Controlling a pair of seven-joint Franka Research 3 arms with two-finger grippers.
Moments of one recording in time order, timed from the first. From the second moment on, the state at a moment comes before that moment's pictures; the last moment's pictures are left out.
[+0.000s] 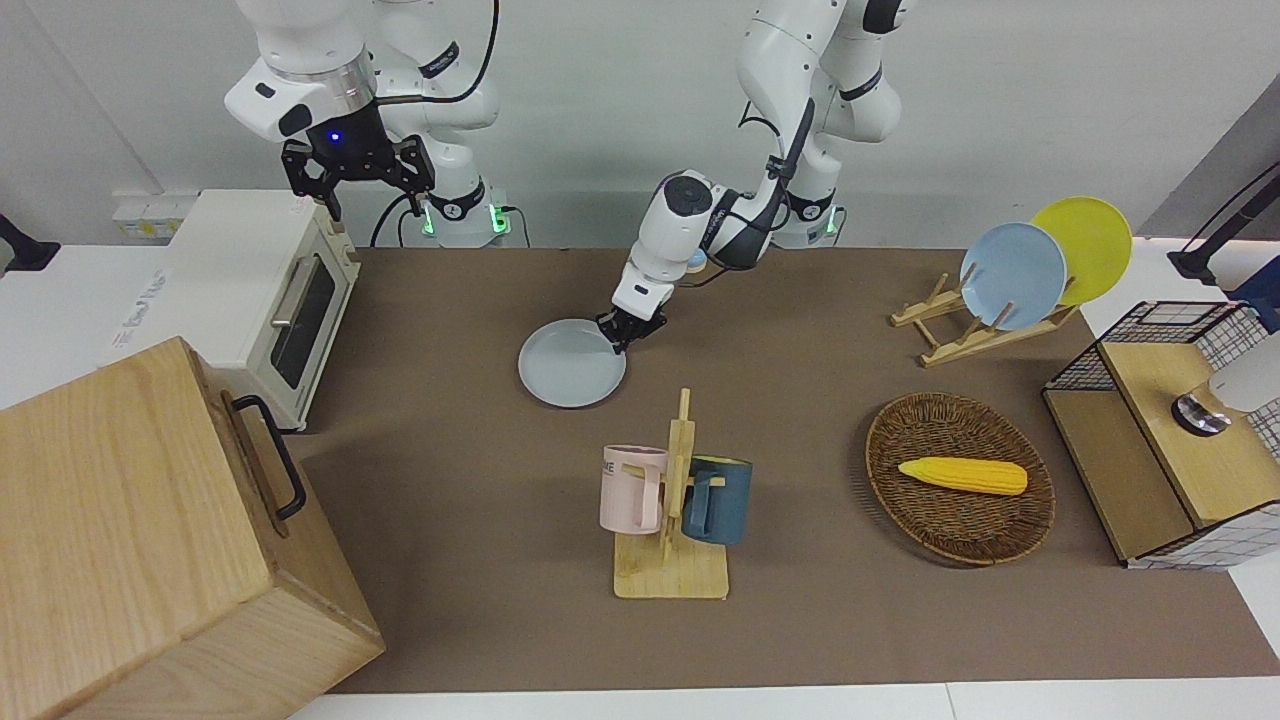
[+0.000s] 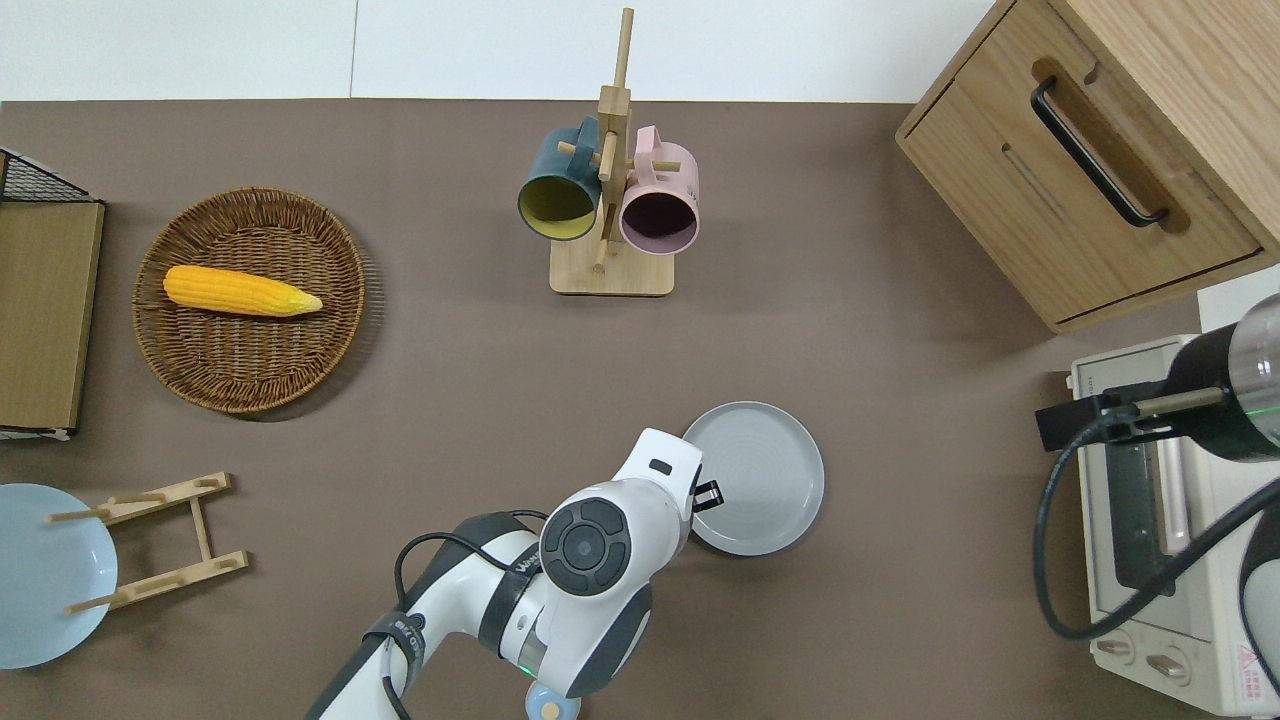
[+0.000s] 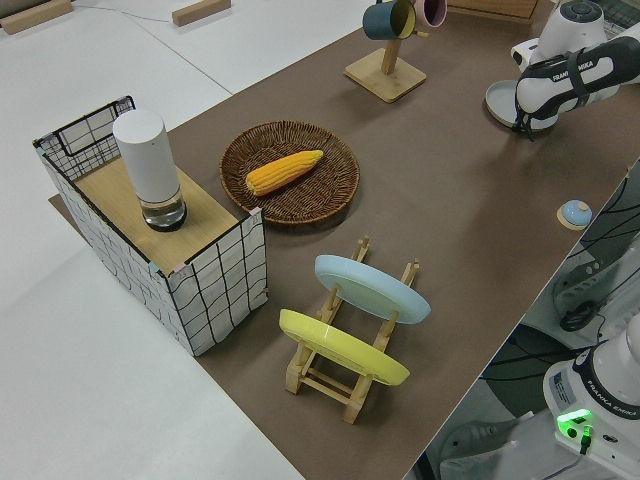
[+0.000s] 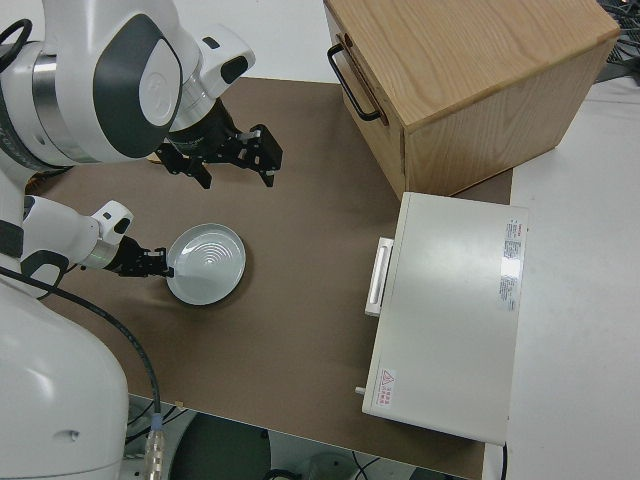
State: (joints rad) left arm -0.51 0.26 -0.29 -2.19 -0.26 2.65 -0.88; right arm -0.05 -0.06 0.16 -1.54 -0.04 1.40 0.01
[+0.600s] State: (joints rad) left arm -0.53 0.30 -0.29 -2.14 -0.26 2.66 -0.89; right arm -0.05 -0.06 0.16 -1.54 -0.04 1.40 0.01
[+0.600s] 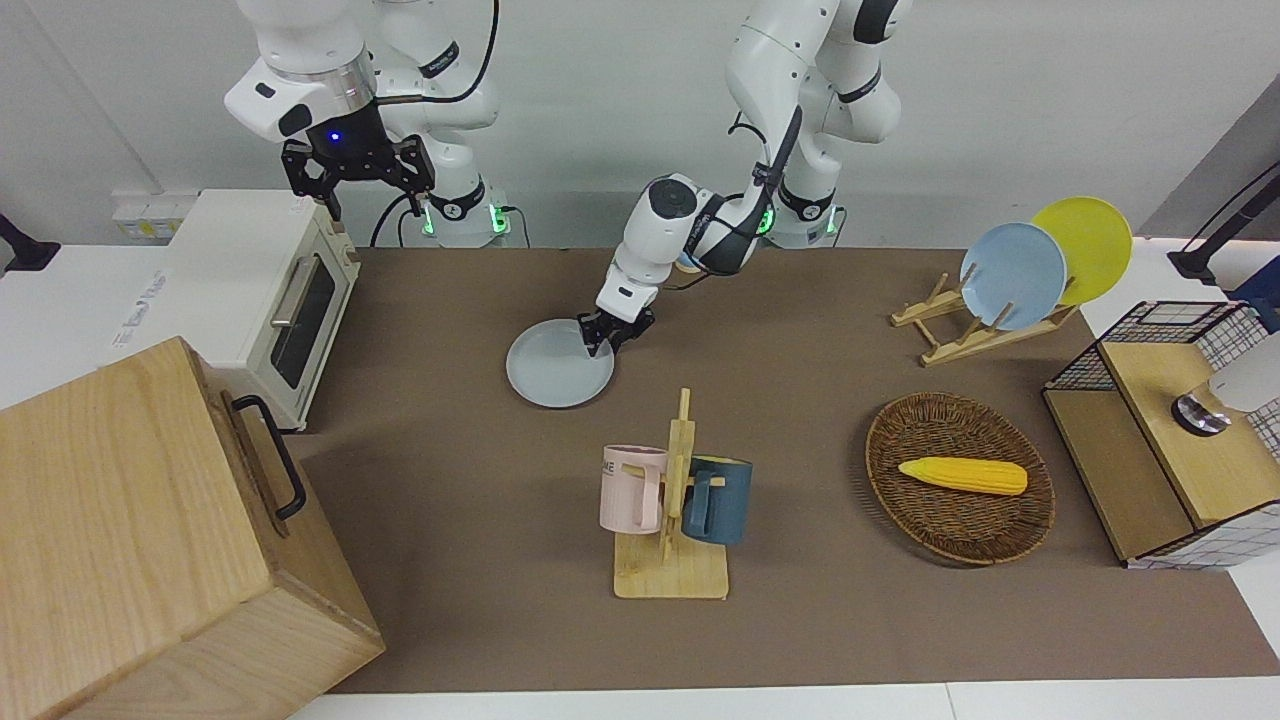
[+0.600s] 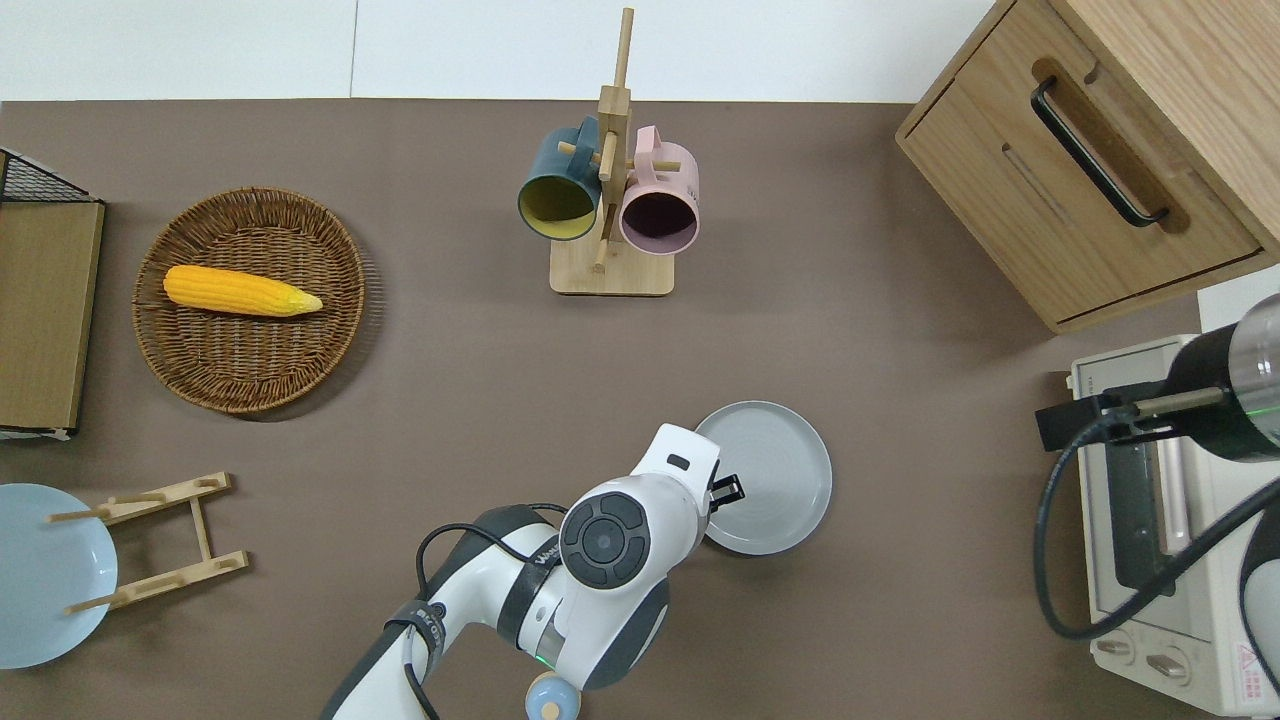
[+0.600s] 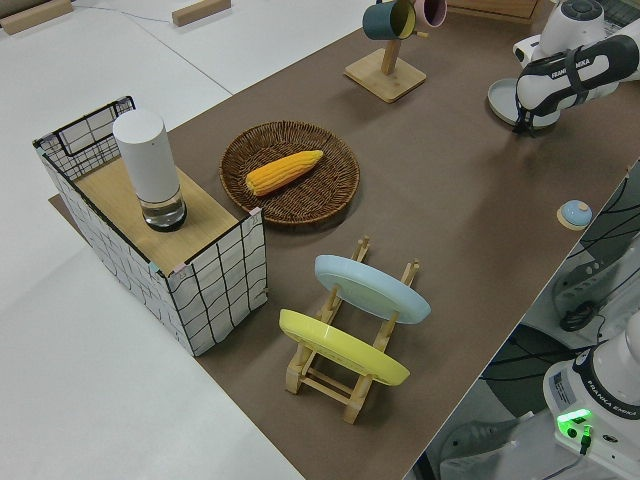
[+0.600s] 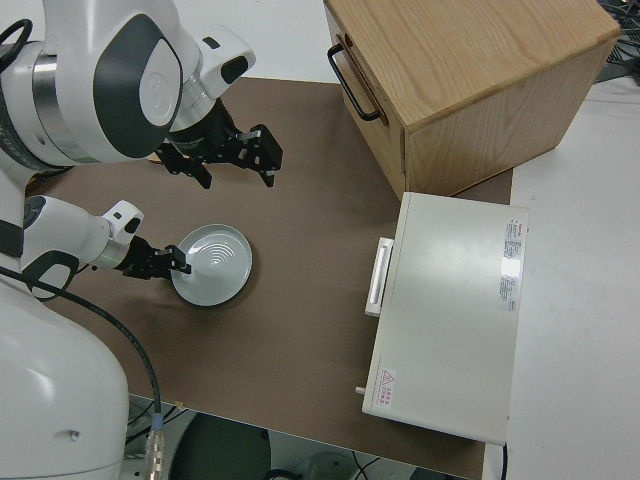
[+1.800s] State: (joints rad) left arm -0.20 -0.06 -0.25 -2.09 -0.04 2.11 -0.59; right arm -0.05 -0.06 0.16 -1.54 -0.04 1.40 0.01
